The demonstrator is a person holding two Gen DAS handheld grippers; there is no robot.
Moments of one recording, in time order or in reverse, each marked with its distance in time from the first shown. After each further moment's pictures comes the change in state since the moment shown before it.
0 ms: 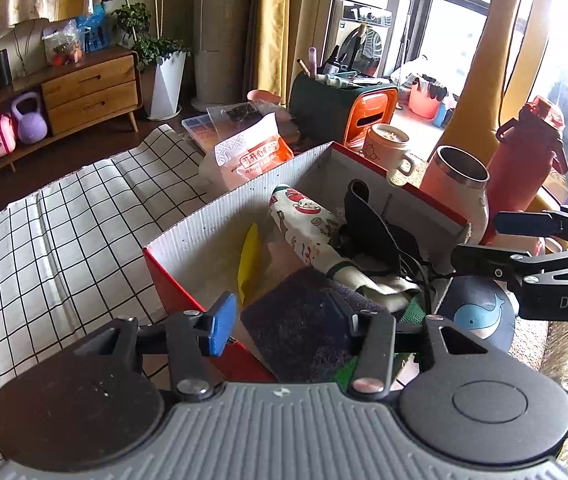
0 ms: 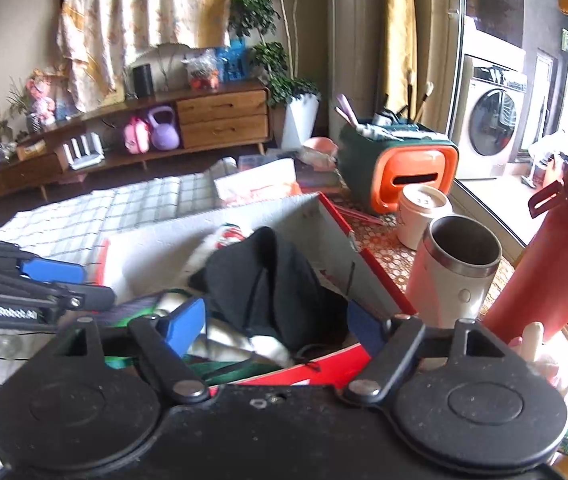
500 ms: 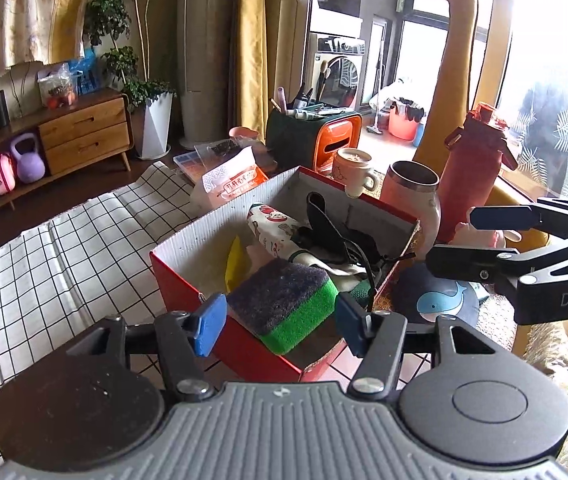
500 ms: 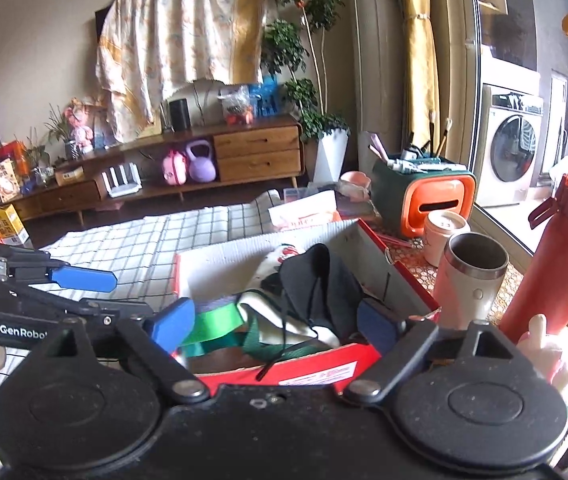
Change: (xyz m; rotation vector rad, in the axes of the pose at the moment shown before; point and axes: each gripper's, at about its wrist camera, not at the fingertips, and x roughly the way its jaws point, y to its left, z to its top) left arm -0.073 -0.022 -0.034 0.069 -0.114 -0.027; right arm -0.067 0.028 -0.021 -0.011 -0.113 0.088
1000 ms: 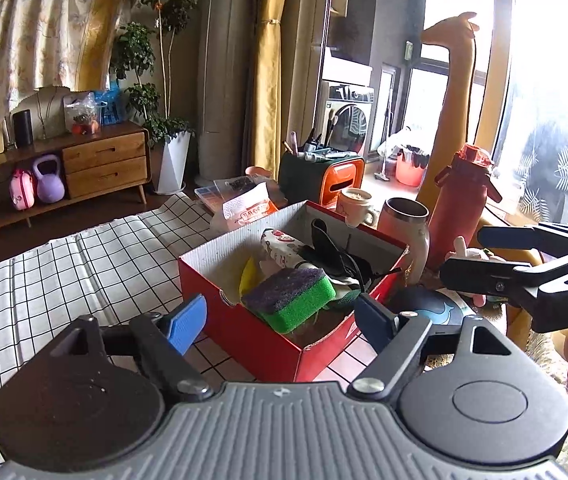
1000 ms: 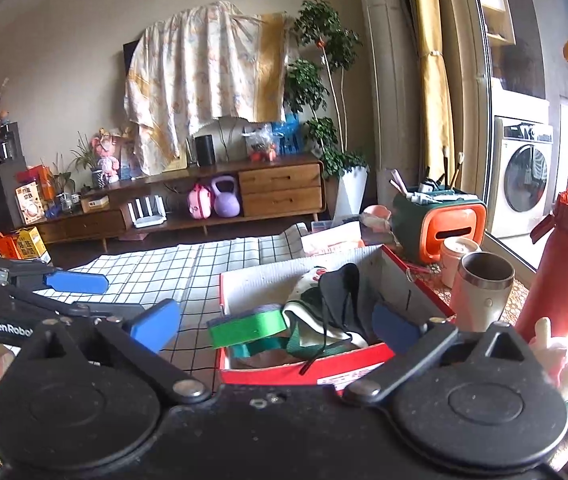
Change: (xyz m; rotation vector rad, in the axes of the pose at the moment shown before) left arm -0.067 -0.003 -0.040 -0.027 -0.151 0.032; right arm -0.046 0.024 -0.024 -0.015 -0.125 0.056
